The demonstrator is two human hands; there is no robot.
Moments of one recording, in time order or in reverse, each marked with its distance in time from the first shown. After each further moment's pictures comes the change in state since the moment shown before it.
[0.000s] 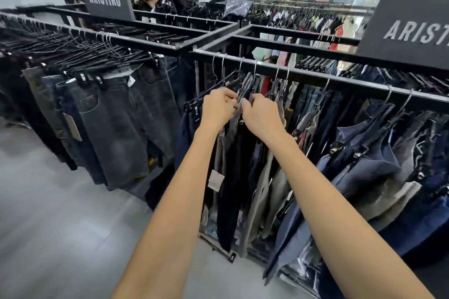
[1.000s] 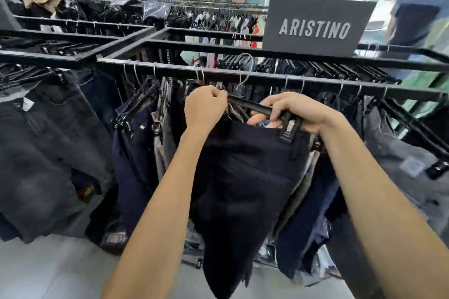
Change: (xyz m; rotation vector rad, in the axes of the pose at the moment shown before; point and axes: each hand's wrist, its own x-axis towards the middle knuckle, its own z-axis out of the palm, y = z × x) left_hand -0.031 0.106 0.090 0.001 -0.035 0.173; right_hand -0.048 0.121 -0.190 0.734 -0.417 0.336
